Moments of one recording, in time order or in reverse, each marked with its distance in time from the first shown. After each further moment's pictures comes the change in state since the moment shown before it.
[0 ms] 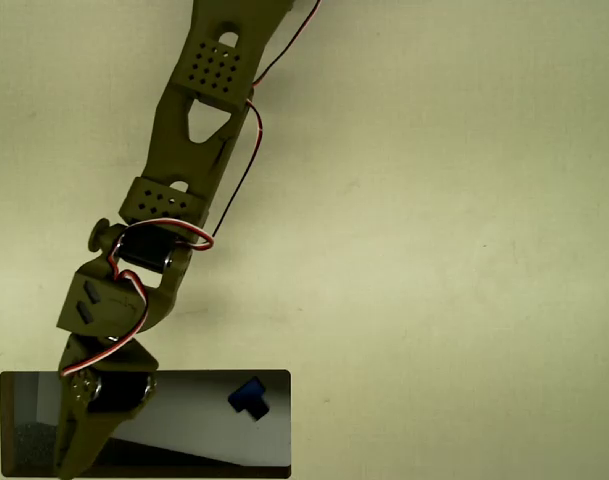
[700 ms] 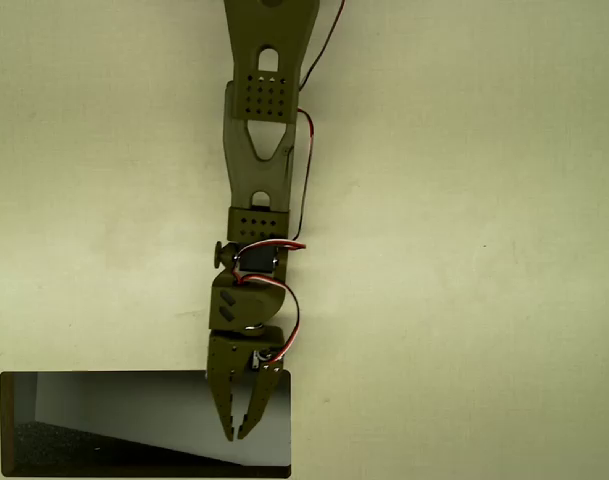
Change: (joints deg) arm -11.8 -19.4 8.5 -31.3 -53.0
